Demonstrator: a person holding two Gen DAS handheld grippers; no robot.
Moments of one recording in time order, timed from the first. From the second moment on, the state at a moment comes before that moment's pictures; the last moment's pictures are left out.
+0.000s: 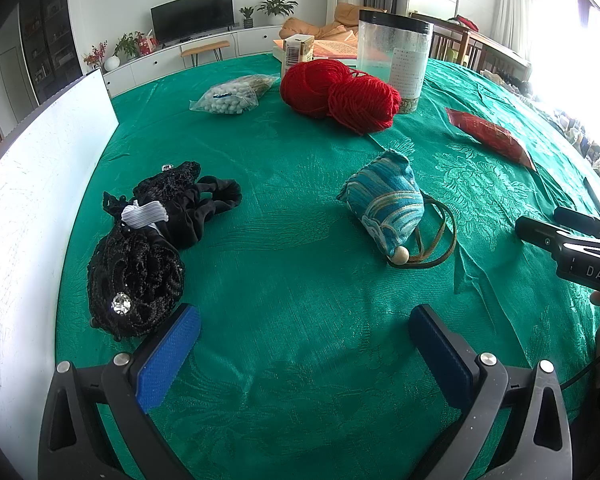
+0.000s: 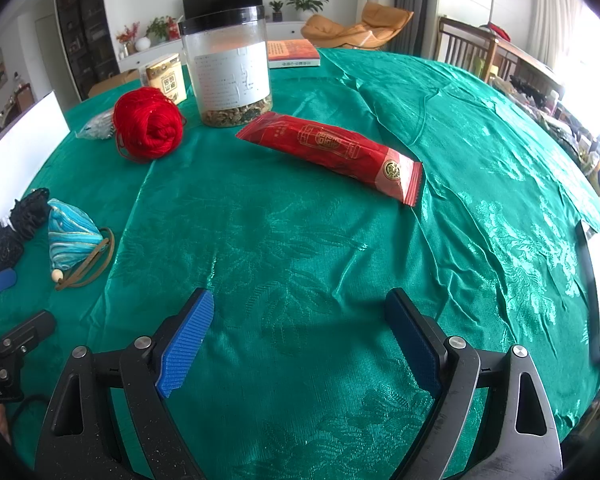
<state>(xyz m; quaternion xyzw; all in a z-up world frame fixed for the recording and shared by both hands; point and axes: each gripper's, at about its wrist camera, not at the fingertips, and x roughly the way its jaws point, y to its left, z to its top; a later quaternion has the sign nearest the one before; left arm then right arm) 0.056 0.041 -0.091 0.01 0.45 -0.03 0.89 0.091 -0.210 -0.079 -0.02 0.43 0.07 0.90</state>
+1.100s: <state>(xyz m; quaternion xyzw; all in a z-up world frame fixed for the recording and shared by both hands) 0.108 0.111 -0.087 -0.04 0.51 0.08 0.86 0.090 -0.210 -0.080 -0.02 0.43 0.08 0.90</state>
